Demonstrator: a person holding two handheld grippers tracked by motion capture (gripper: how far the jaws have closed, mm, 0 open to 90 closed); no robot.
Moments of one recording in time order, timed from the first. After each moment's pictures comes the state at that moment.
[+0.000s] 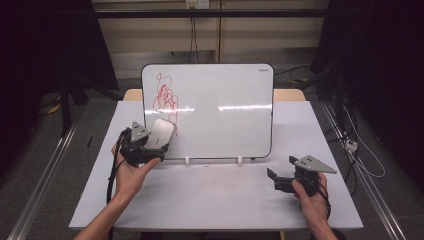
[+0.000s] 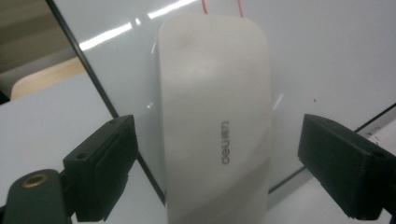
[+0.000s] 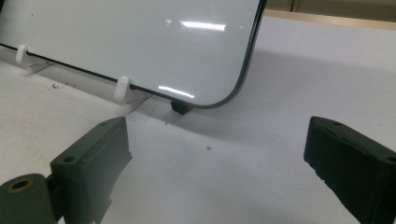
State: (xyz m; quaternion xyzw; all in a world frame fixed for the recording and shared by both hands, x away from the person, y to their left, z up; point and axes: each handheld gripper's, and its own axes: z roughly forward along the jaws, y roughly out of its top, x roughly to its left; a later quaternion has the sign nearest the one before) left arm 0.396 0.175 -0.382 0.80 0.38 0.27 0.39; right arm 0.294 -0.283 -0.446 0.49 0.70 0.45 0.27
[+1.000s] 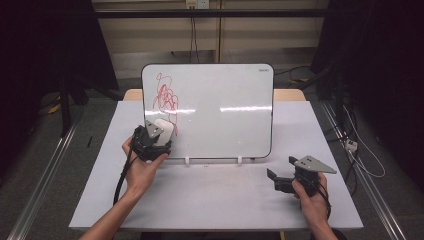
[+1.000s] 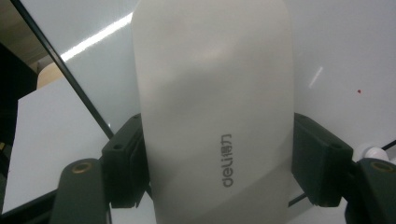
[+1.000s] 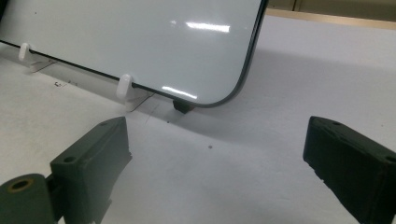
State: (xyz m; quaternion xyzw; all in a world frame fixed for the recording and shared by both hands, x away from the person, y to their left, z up) left arm 0.409 0.151 -0.392 0.81 0.40 0.30 0.31; right arm 0.293 -0.283 -0.446 0.48 0.70 0.45 0.26
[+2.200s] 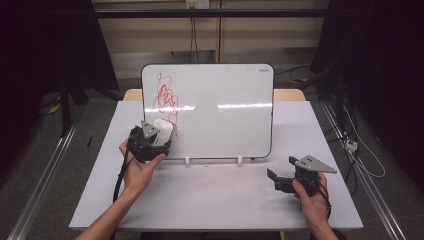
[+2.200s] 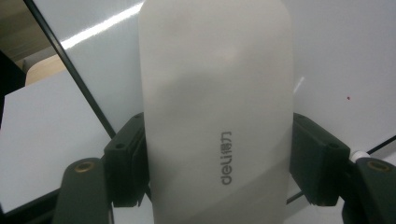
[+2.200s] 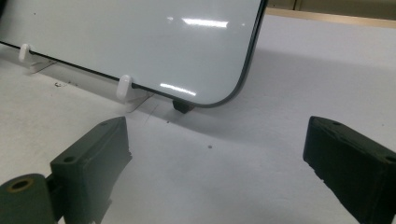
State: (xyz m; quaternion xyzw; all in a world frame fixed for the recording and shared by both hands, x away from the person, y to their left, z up) left arm 0.406 0.158 -0.391 0.80 0.41 0.28 0.34; right arm 0.293 -0.284 -0.446 0.49 0.70 0.45 0.26
